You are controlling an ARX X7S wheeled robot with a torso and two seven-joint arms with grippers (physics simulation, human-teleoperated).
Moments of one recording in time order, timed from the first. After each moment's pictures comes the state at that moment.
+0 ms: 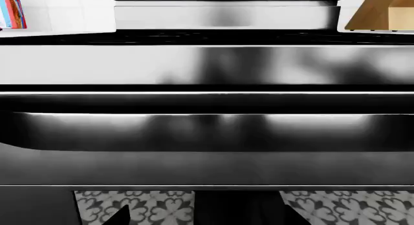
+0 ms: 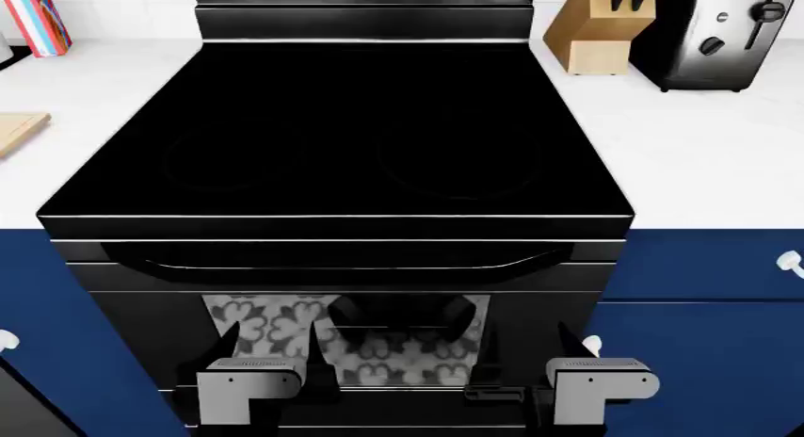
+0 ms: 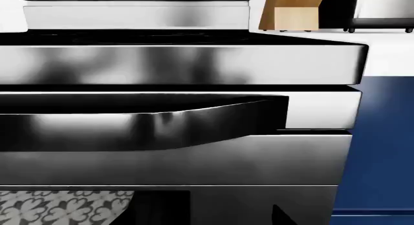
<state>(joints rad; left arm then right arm) 0.00 0.00 0.00 0.00 0.00 0.00 0.00 0.00 0.00 0.00 0.00 0.00 0.00 0.00</state>
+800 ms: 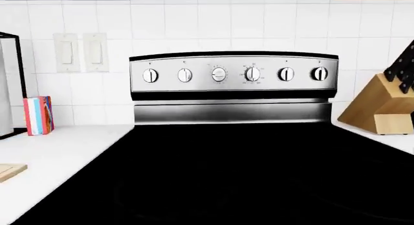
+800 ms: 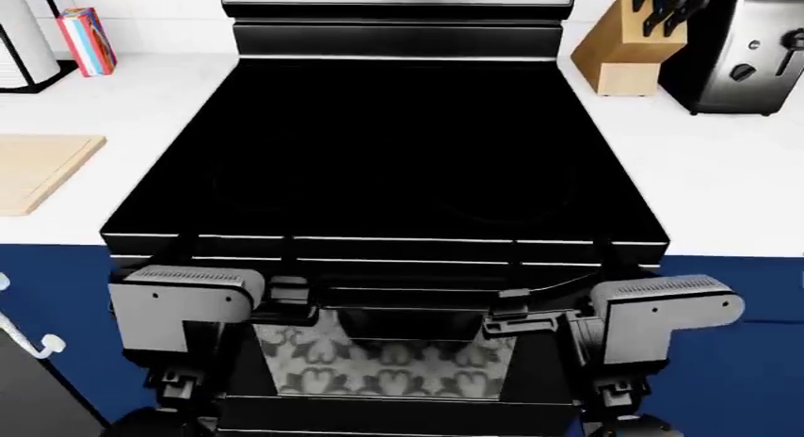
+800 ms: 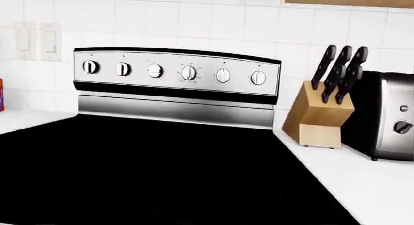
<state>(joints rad) -0.15 -0.11 0.01 0.62 -0.13 -0.56 -0.03 0.11 0.14 -0.04 -0.50 0.08 0.39 0.02</state>
